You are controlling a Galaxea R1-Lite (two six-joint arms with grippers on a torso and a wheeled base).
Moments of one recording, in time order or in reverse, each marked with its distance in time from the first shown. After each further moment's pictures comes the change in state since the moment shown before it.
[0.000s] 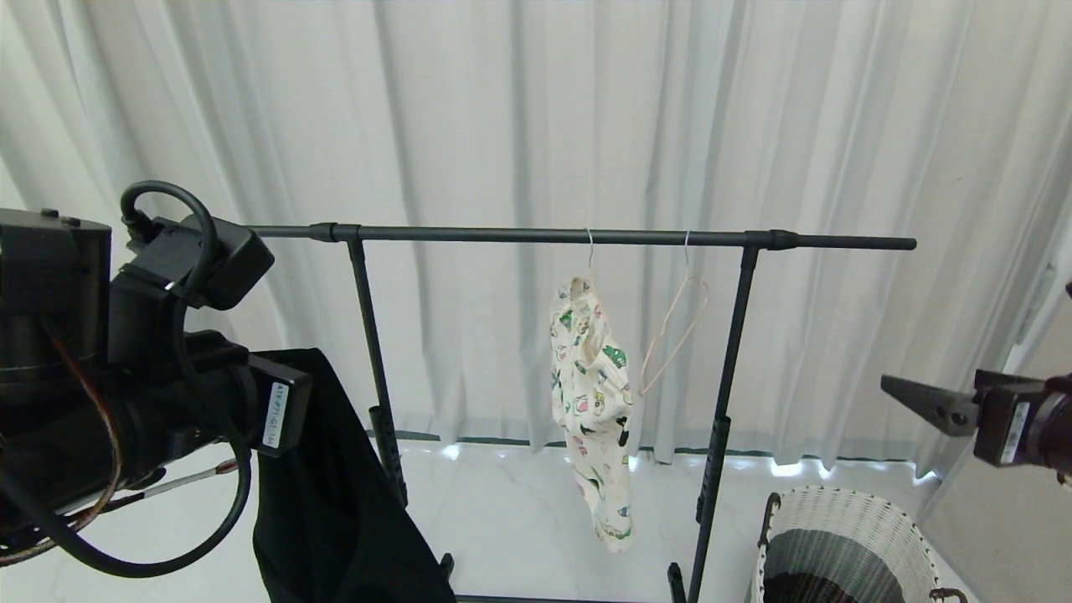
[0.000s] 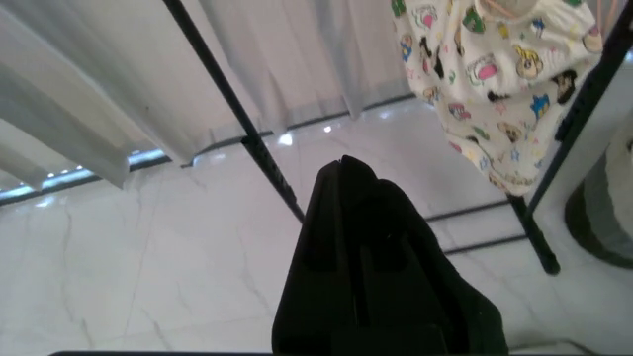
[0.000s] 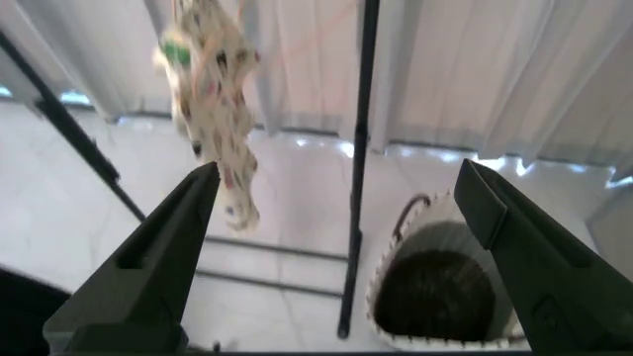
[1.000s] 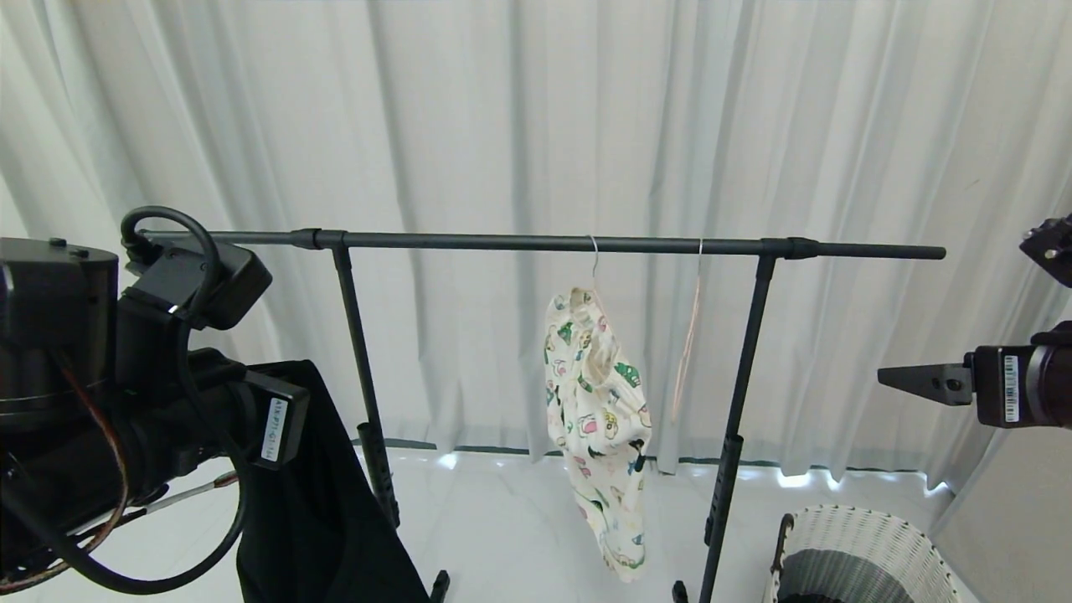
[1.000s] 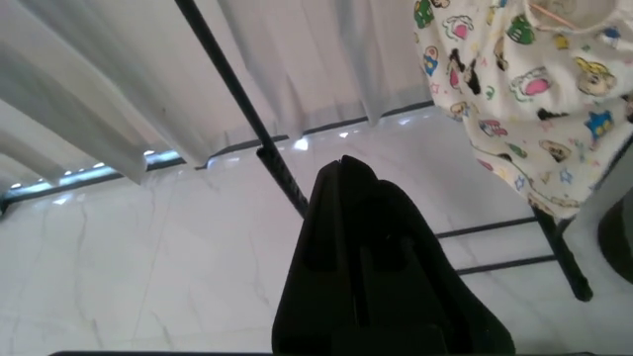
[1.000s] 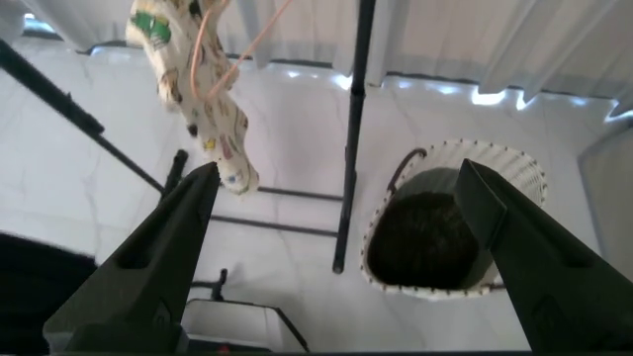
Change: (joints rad) left arm 0.000 -0.008 0.054 -0.045 0.041 0.004; right arm 0.002 0.090 -0.356 0.527 0.006 0.039
